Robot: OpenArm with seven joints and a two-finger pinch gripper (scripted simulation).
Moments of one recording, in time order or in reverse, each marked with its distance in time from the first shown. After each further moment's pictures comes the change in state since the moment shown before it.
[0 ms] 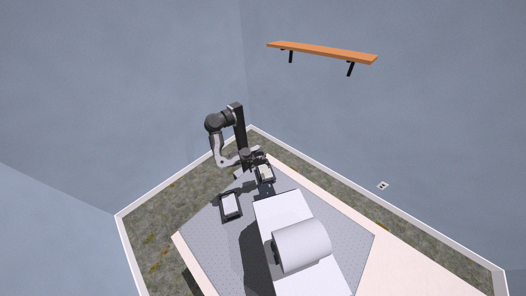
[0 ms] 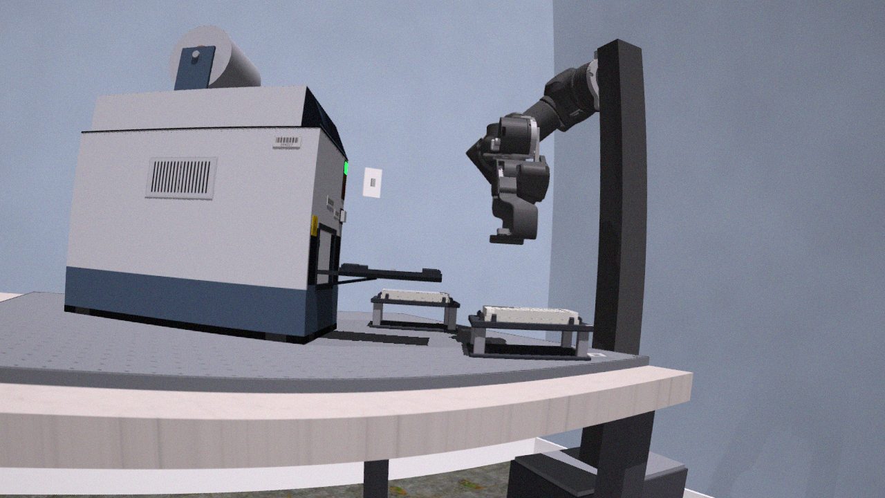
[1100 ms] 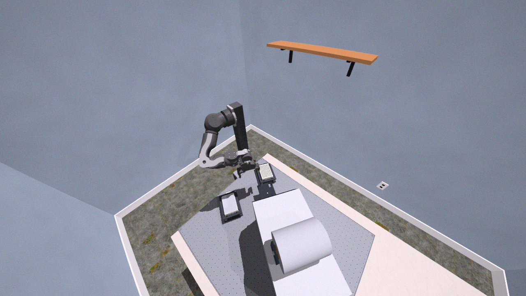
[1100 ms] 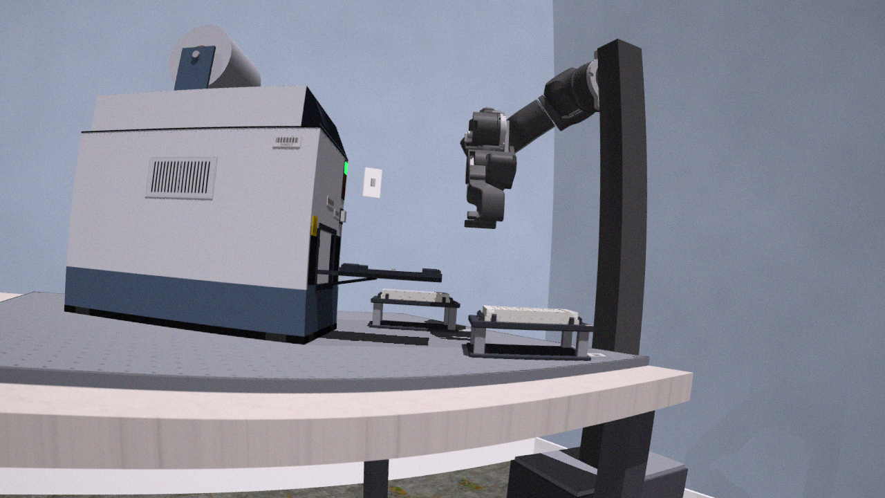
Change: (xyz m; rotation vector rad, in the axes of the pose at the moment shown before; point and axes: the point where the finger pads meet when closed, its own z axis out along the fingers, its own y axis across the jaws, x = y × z) arm -0.039 -0.077 -0.030 -0.004 0.000 0.001
